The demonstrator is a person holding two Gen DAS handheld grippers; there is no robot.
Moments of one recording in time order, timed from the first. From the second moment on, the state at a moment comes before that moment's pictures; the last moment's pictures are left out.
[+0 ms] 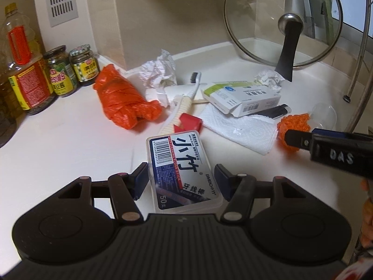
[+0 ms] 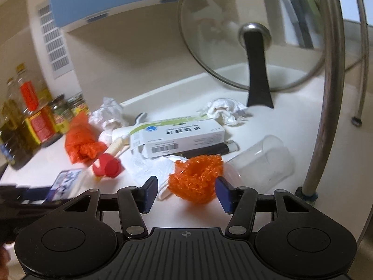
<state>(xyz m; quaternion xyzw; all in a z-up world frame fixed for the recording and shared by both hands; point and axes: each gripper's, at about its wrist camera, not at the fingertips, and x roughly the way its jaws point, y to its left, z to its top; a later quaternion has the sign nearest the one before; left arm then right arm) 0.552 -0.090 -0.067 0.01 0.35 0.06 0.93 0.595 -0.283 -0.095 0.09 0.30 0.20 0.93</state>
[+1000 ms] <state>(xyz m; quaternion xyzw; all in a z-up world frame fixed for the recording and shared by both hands) 0.436 -0.040 -0.039 -0.02 0.33 0.10 0.94 0.506 -0.306 -0.051 0.13 0.28 0.25 0.92</state>
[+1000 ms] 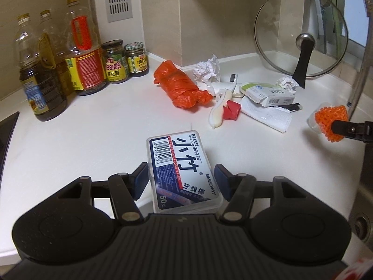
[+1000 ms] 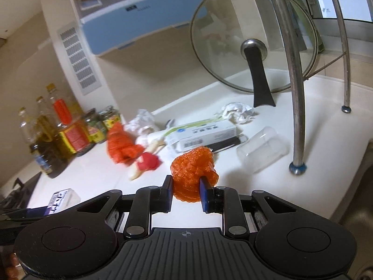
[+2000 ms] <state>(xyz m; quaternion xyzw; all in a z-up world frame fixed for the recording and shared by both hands) 0.240 0.032 -0.093 -0.07 0.41 0.06 0.91 0.302 -0.193 -0.114 0.08 0.42 0.35 0.84</state>
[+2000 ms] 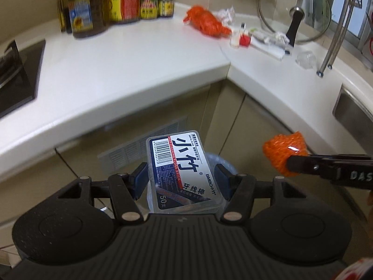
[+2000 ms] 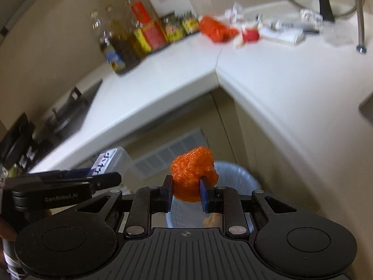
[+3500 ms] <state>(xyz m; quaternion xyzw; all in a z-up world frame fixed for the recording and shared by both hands) 0.319 0.033 -0.223 -0.09 0.49 0.07 0.87 0.383 -0.161 -0.239 0.04 0.49 0.32 0.81</state>
